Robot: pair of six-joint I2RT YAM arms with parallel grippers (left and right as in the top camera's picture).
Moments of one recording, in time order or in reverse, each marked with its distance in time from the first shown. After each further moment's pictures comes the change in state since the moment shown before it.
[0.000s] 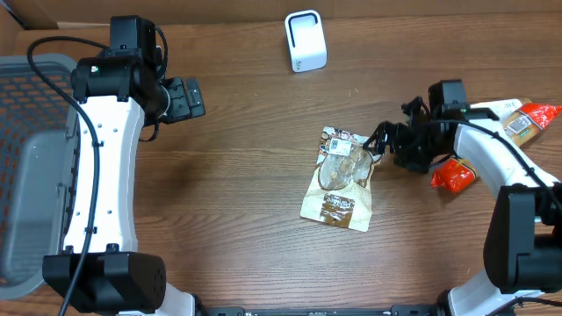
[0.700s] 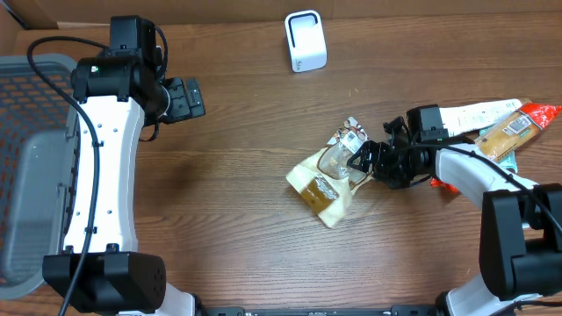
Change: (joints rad) left arm 0.000 0.000 0.000 0.000 0.000 0.000; right arm 0.088 -0.021 -0.197 0.290 -0.022 0.060
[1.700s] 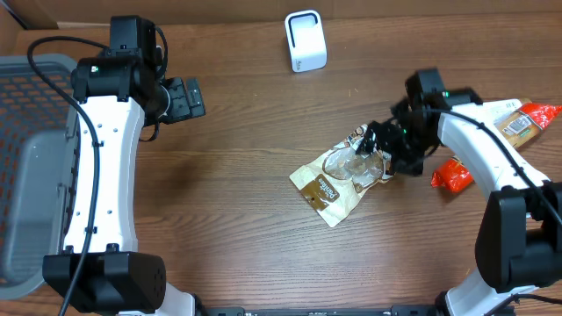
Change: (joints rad) left arm 0.000 0.000 0.000 0.000 0.000 0.000; right arm 0.016 0.037 0.349 -0.544 0.139 0.091
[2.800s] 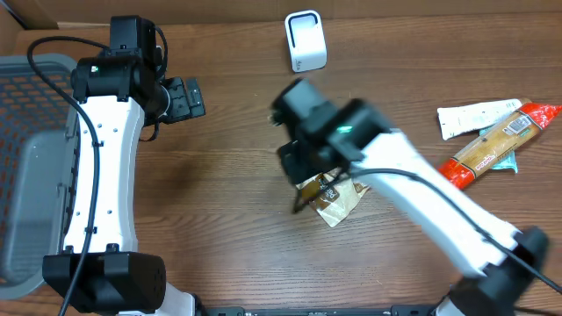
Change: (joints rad) left arm 0.000 0.000 0.000 0.000 0.000 0.000; right arm 0.660 -0.016 0.479 -0.257 0.381 -0.155
